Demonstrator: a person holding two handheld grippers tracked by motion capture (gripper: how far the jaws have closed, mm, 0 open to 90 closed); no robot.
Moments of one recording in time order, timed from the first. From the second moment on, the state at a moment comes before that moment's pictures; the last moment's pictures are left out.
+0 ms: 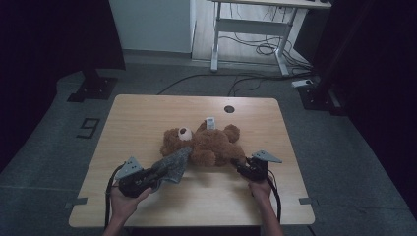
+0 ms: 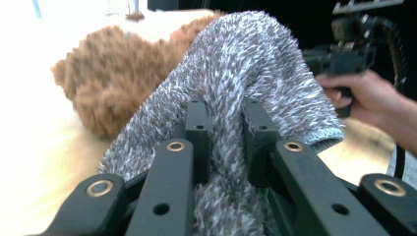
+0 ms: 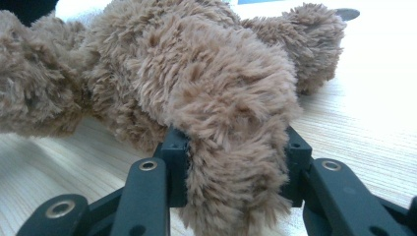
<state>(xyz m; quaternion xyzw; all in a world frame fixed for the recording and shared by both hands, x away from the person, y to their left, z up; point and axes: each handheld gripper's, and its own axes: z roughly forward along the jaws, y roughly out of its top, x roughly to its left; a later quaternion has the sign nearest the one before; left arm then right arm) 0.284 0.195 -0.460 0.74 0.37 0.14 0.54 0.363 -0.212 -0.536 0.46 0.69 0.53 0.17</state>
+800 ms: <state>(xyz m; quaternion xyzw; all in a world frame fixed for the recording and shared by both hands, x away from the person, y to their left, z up) 0.357 0.107 -0.479 0.78 0.37 0.17 0.47 0.367 -0.220 -0.539 0.46 0.69 0.55 0.13</state>
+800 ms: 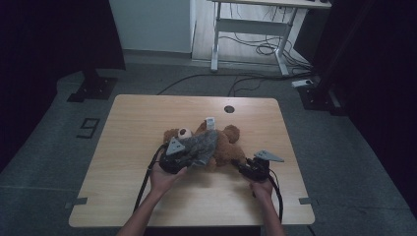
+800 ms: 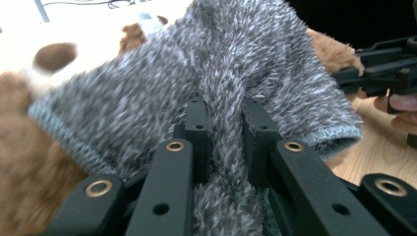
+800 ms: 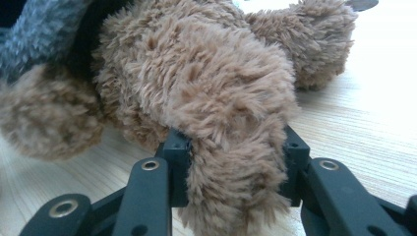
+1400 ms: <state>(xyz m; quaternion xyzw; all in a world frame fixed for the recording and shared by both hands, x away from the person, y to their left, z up) 0.343 0.189 -0.496 0.74 0.44 0.19 0.47 0.367 -0.221 -0.541 0.46 0.69 0.55 0.12</state>
